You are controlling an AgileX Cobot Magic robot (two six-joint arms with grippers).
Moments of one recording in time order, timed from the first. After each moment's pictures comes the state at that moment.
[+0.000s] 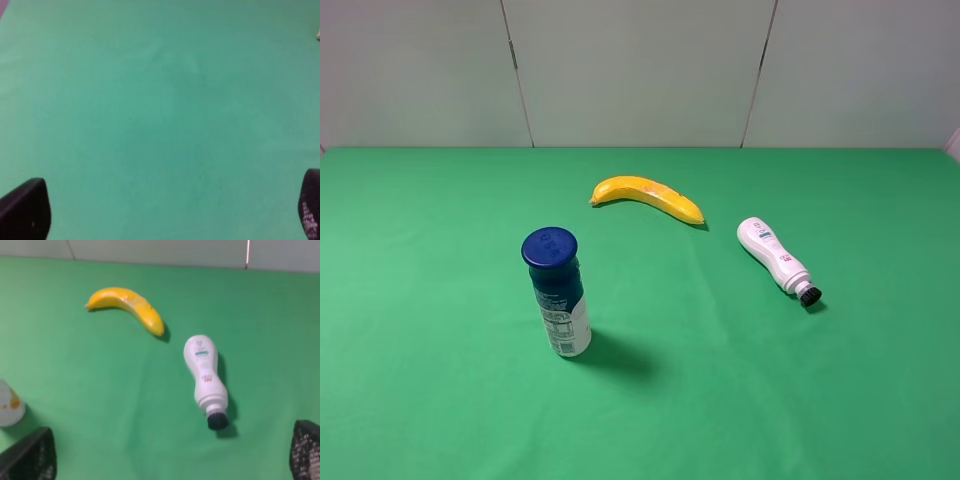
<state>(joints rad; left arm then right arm) 0.05 0.00 -0.49 0.02 1.05 -0.08 0.37 0.17 -0.49 0.07 0.84 0.04</state>
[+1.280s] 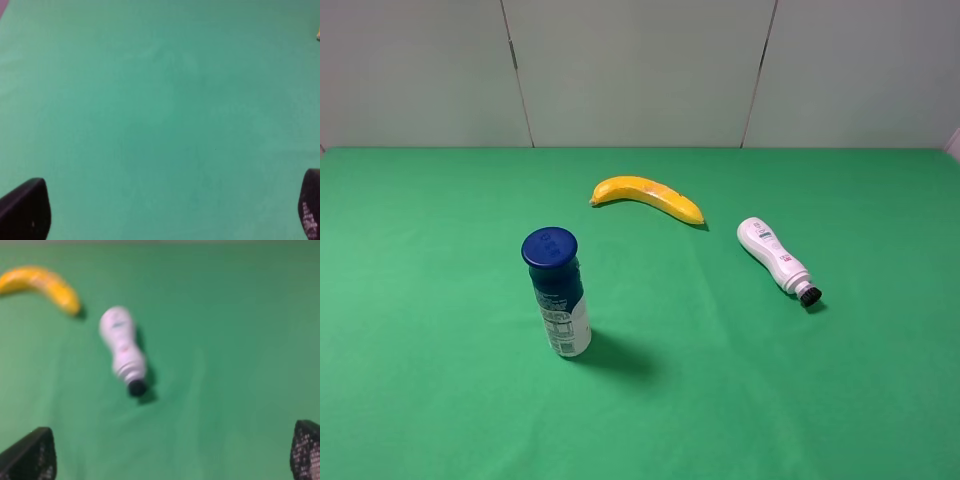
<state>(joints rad) 0.05 0.00 -0.49 0.02 1.05 -0.08 0.14 0.01 -0.49 -0.01 1.03 0.04</state>
